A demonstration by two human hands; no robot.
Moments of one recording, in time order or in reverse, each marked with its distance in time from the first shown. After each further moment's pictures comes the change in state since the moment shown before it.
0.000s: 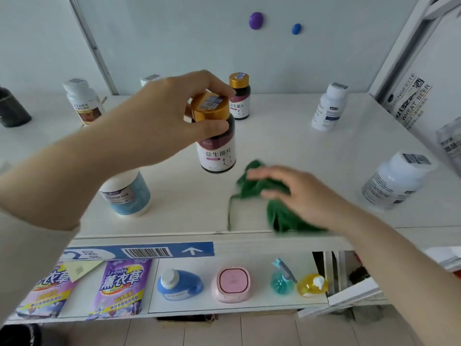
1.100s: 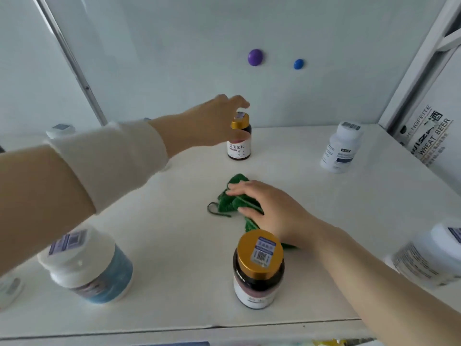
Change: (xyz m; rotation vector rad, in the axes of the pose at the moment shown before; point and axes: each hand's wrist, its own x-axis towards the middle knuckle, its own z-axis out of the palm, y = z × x) left_hand 0.166 -0.037 0.030 0.275 -0.128 -0.003; right_hand 0.088 0.020 0.004 -0.146 -0.005 -0.078
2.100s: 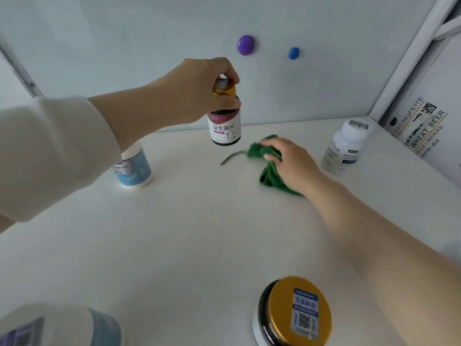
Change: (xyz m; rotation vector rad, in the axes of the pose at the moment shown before) left_hand 0.032 -0.024 -0.026 -0.210 0.166 0.092; right_hand 0.068 0.061 -0.033 -0.054 0.310 0.370
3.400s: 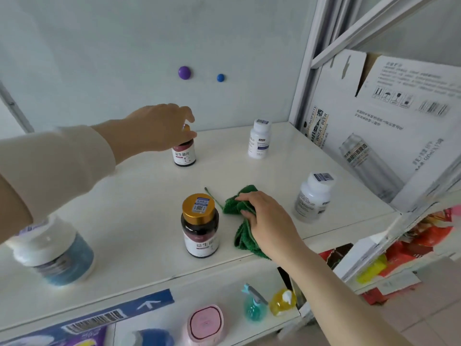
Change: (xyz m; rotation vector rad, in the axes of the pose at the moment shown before) left_hand -0.066 0.060 0.019 0.434 -0.101 0.021; right_hand -0.200 -0.012 -0.025 -0.086 0.125 0.048
